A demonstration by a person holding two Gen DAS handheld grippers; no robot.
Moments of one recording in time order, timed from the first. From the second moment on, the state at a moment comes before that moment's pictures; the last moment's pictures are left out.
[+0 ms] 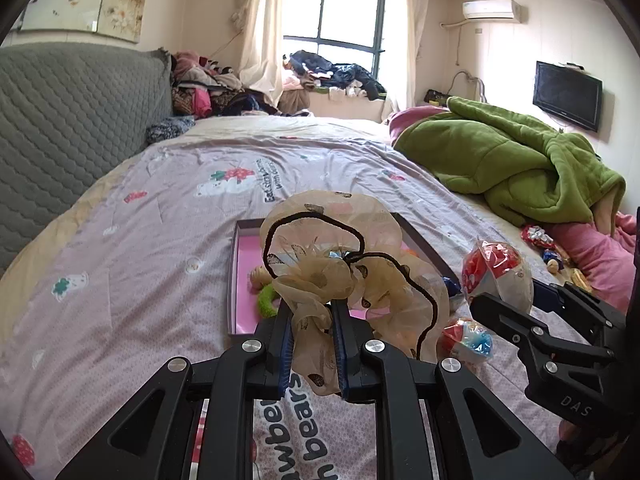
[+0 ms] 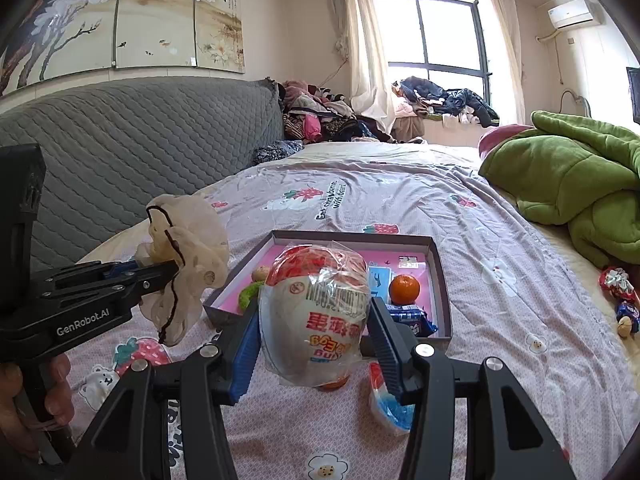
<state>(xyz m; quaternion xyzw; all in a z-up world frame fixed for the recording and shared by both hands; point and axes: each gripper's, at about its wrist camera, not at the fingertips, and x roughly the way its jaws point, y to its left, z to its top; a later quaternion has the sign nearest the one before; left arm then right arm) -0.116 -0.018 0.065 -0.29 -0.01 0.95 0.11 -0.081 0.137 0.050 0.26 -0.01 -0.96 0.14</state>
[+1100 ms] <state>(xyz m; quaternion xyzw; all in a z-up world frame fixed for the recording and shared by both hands) -0.145 -0.006 0.080 -0.29 0.00 0.95 0.07 -0.127 0.139 0.093 0.21 0.00 -0.97 0.16</state>
